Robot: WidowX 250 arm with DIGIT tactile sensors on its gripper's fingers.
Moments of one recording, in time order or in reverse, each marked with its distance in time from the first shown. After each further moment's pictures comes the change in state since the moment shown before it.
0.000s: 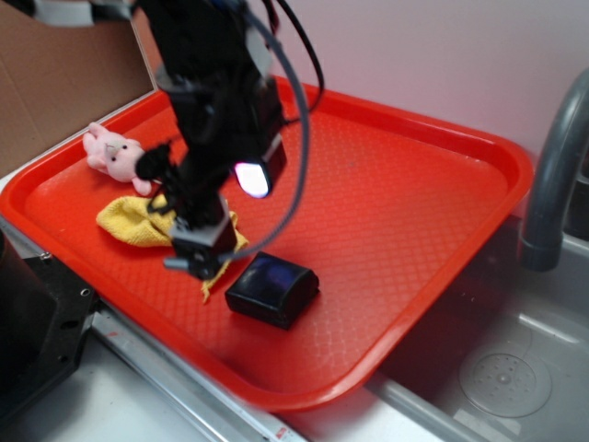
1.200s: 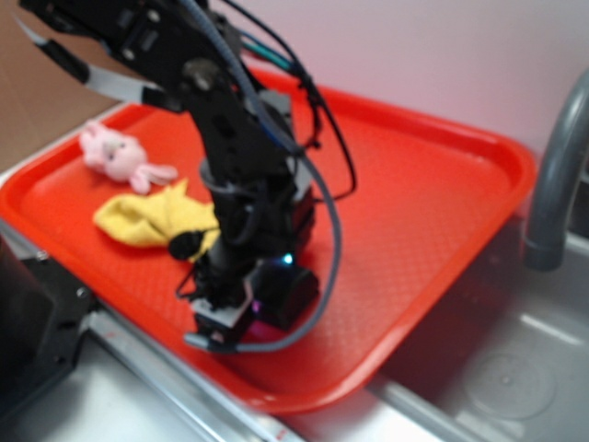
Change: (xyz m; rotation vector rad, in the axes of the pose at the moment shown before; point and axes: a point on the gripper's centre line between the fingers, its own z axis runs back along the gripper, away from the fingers) arm 0.009 -0.018 -0.048 -0.030 0.063 -0.097
